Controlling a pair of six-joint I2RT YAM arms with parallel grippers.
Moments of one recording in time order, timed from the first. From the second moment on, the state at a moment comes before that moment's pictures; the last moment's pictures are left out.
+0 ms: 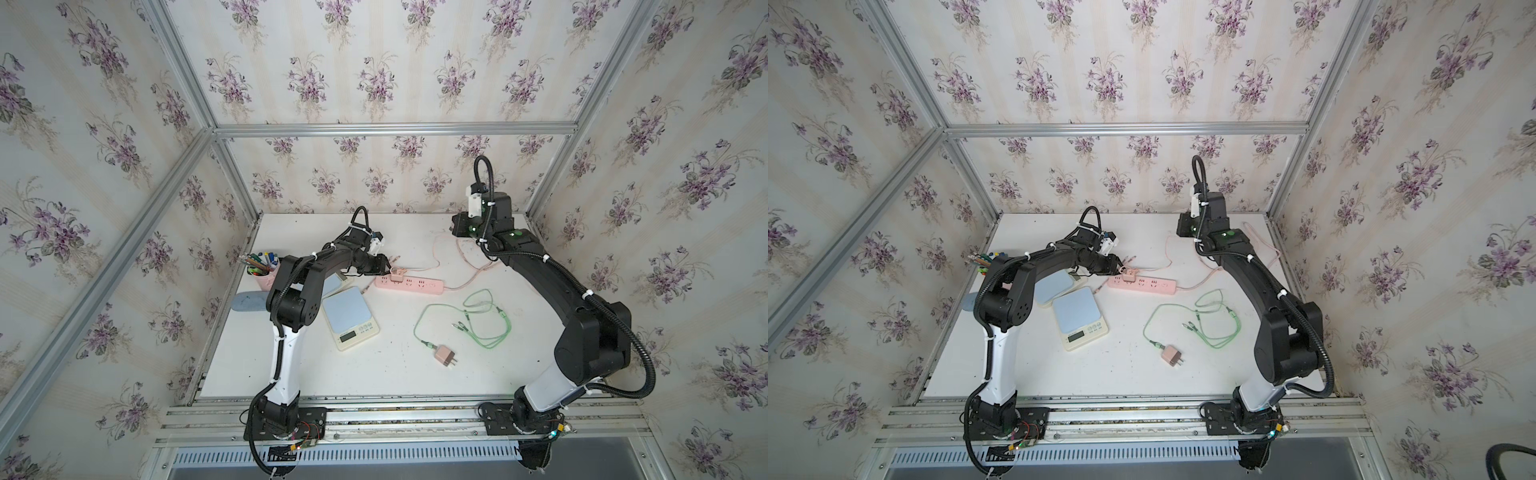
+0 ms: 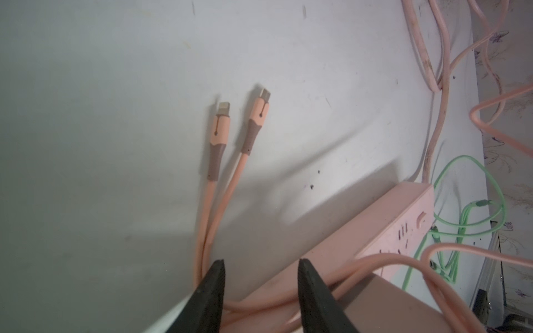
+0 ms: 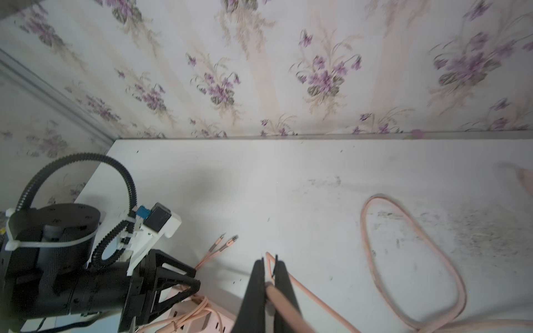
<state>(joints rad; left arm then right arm) -0.36 2.18 1.54 -0.43 0.50 -0.20 0.30 1.62 1.38 -0.30 -0.13 0.25</state>
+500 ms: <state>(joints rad) -0.36 1.85 1.34 -0.48 0.43 -0.21 0.38 1.53 1.38 -0.35 -0.10 0.25</state>
